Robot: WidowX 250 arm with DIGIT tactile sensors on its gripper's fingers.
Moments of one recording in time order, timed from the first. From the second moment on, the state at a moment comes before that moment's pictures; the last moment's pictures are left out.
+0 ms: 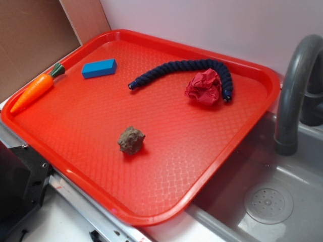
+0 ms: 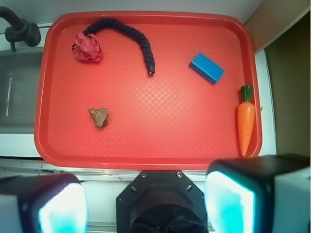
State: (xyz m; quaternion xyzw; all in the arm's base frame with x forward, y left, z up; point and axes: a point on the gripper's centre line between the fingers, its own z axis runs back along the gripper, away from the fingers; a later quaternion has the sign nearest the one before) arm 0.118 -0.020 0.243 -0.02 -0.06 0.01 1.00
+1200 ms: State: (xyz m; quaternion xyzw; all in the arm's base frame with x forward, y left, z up) arm 0.174 -0.058 0.152 -0.03 -0.05 0.02 1.00
